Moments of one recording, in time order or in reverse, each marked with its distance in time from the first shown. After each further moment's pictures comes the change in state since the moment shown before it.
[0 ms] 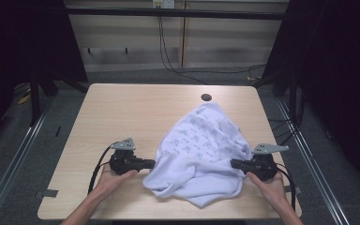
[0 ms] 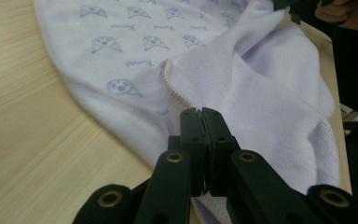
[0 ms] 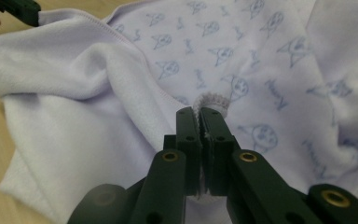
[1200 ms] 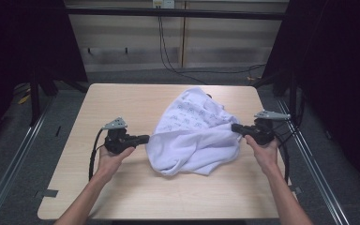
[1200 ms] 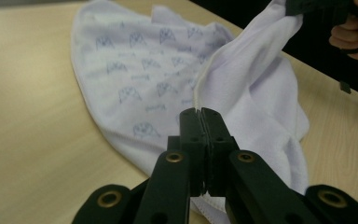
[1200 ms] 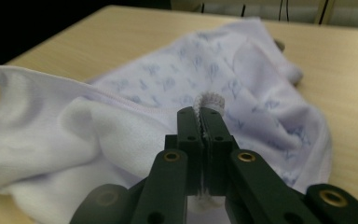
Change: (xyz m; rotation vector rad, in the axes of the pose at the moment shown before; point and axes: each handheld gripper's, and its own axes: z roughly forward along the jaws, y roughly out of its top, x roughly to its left) left arm 0.028 0.044 -0.035 -0.182 0.185 -0.028; right arm -0.059 0.076 0.017 -0.190 -0.085 0.063
